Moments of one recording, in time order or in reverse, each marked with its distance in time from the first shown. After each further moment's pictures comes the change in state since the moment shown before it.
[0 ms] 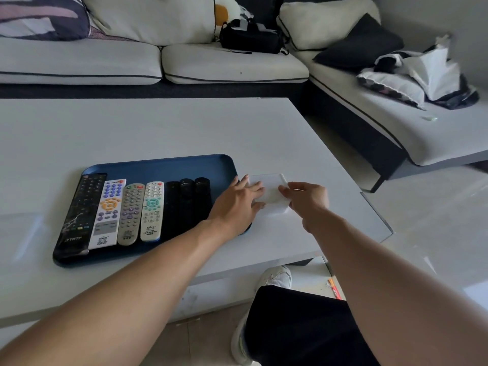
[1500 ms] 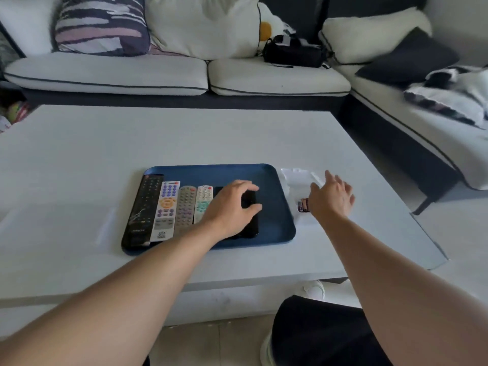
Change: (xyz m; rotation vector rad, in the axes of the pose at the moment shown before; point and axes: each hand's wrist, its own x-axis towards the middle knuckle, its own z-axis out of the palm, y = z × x) left_hand -0.060 -0.060 -0.067 -0.211 0.211 -0.266; right_hand -0.013 -0.026 0.057 -0.739 0.147 -0.345
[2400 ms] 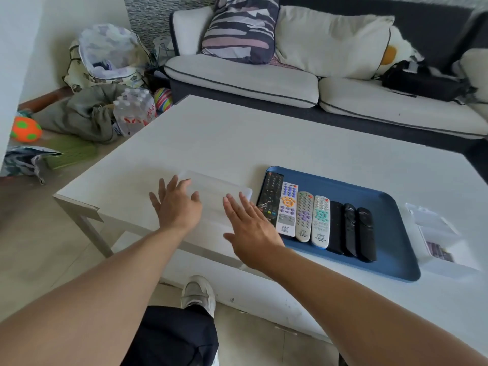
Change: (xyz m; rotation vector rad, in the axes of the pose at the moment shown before) left_hand -0.156 -0.203 -0.192 0.240 0.569 -0.759; right_hand -0.247 -0.212 0.149 -0.266 -0.457 -1.292
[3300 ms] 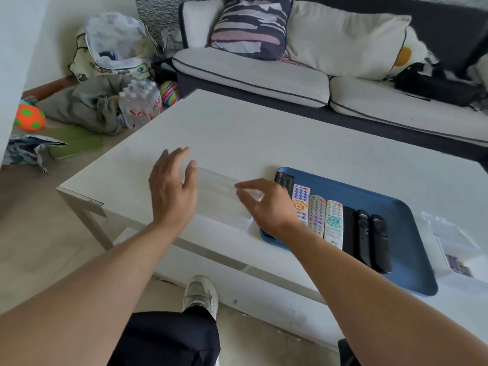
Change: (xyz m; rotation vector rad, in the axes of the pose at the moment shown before) left_hand 0.008 0.000 -0.029 -0.318 0.332 0.299; right_hand 0.037 0.014 -0.041 0.652 0.353 0.187
